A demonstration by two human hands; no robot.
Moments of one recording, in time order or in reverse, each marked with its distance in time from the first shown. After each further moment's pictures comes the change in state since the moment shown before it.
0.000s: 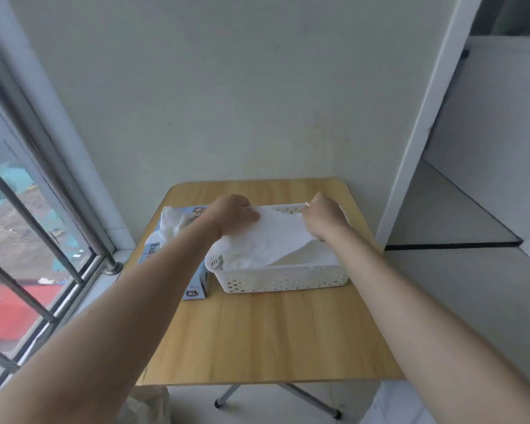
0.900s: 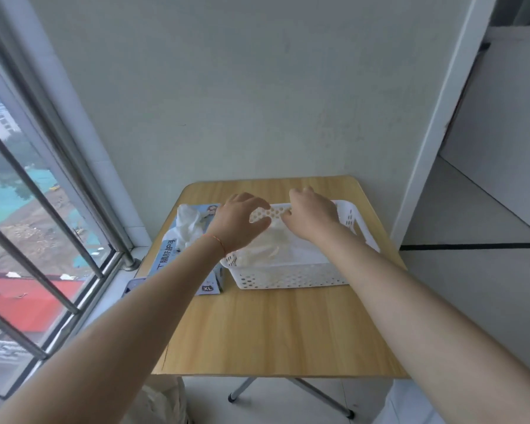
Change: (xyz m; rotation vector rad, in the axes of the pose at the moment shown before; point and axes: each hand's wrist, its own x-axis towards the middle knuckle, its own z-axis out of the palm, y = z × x) left_hand -0.033 -0.010 0.010 0.049 0.212 0.297; right_hand -0.015 -0.030 0.011 -0.423 0.051 -0.398
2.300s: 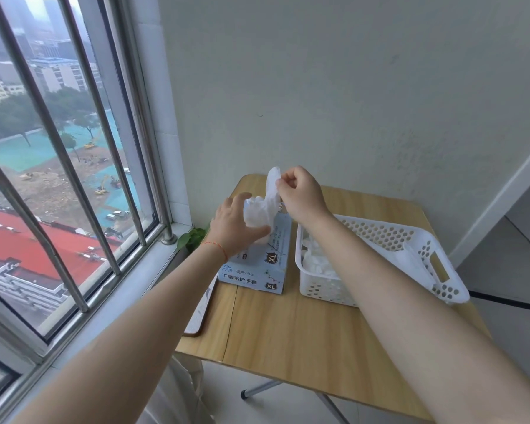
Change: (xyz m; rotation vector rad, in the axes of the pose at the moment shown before) left_hand -0.065 -0.123 -0.038 -0.229 0.181 -0.428; right_hand 0.048 -0.161 0.023 0.873 0.059 -0.043
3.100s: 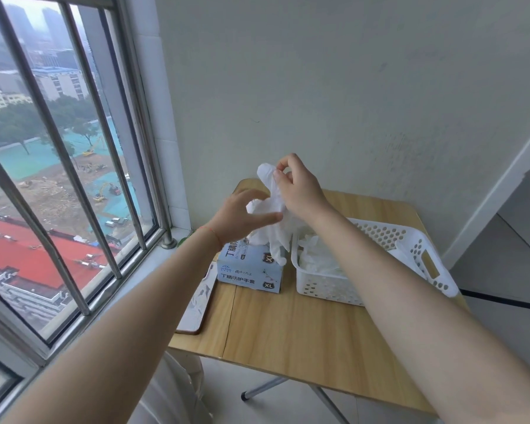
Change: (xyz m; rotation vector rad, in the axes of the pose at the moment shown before) left_hand -0.001 0.036 -0.031 -0.160 -0.139 0.153; right_hand -0.011 -0.024 -0.022 -0.117 -0.059 -0.158
